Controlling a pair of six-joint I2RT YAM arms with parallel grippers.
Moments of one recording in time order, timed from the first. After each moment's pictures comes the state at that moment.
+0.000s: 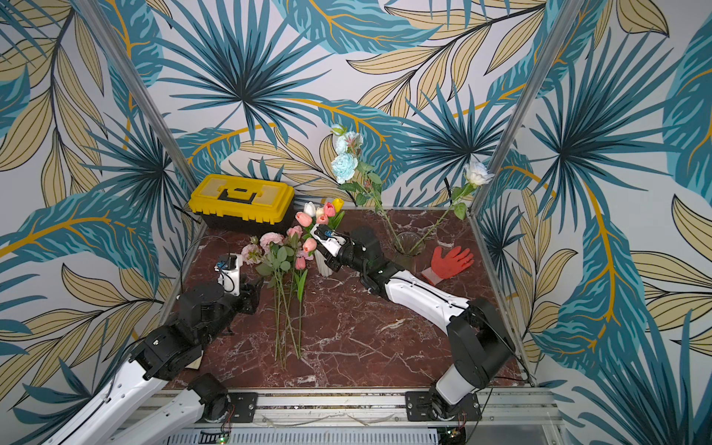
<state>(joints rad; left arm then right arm) -0.60 0.65 0.76 -0.51 -0.34 -0.26 0.64 1.60 1.12 0.27 -0.25 -0.36</state>
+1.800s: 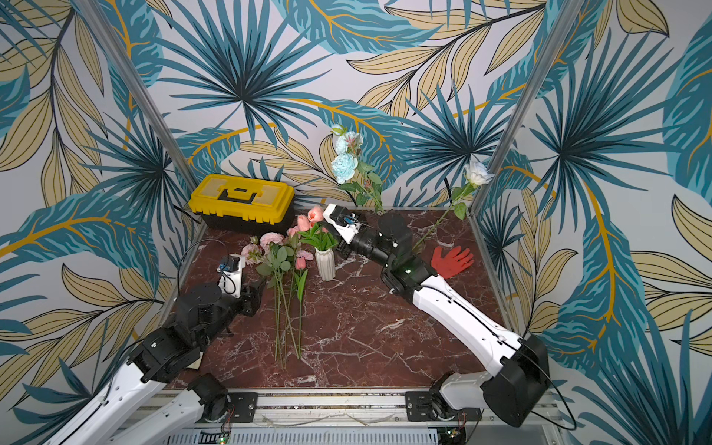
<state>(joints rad) -0.61 0.64 0.76 -0.50 -0.29 -0.18 0.63 1.31 1.23 0.16 -0.34 -0.34</state>
